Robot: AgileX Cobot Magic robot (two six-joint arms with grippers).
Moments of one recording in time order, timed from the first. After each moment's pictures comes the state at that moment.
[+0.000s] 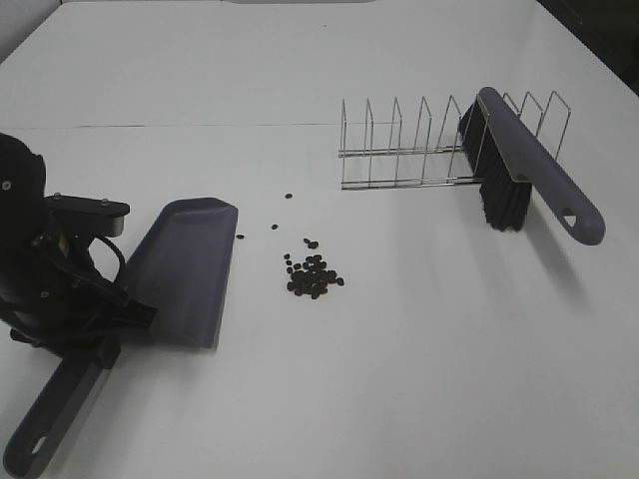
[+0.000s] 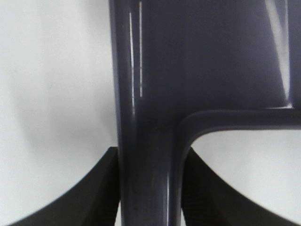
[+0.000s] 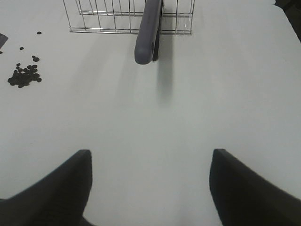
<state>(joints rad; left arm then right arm) -0.44 1.83 -0.84 0.00 0.61 -0.26 0.01 0.00 -0.46 0.02 1.12 -0.01</state>
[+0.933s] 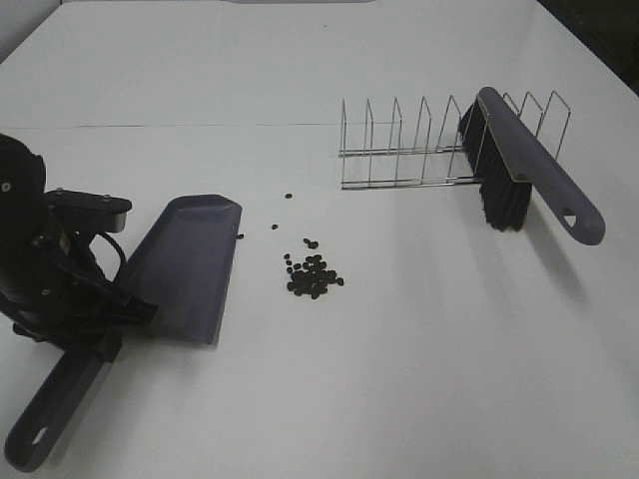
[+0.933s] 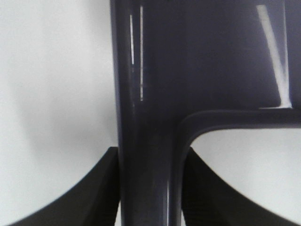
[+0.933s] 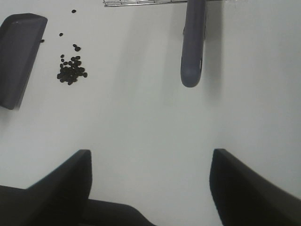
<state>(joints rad) -0.44 1.83 -0.84 0.03 0.58 -0.26 0.01 0.84 -0.93 0.19 1.12 -0.01</state>
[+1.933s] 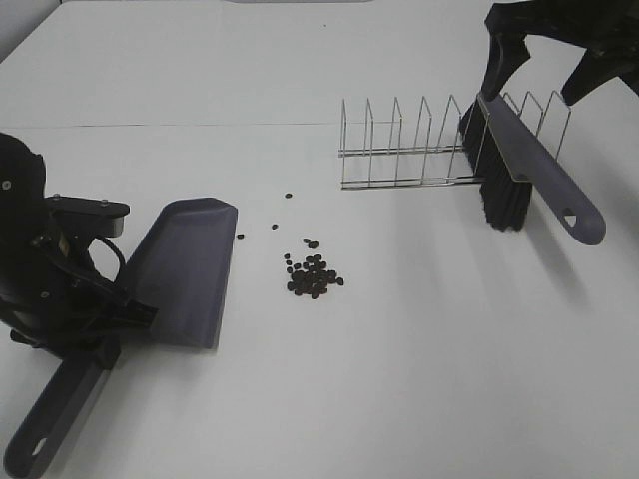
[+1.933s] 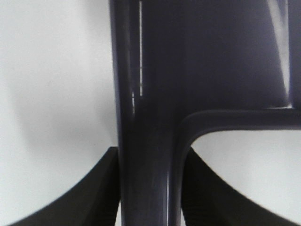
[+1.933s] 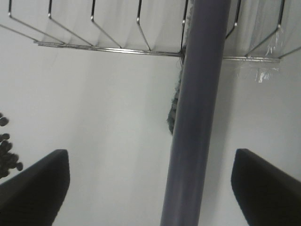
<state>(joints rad) -0.44 1.83 -0.84 -0.01 0.61 -0.26 0.01 2.10 -1.89 0.16 1.22 -0.08</state>
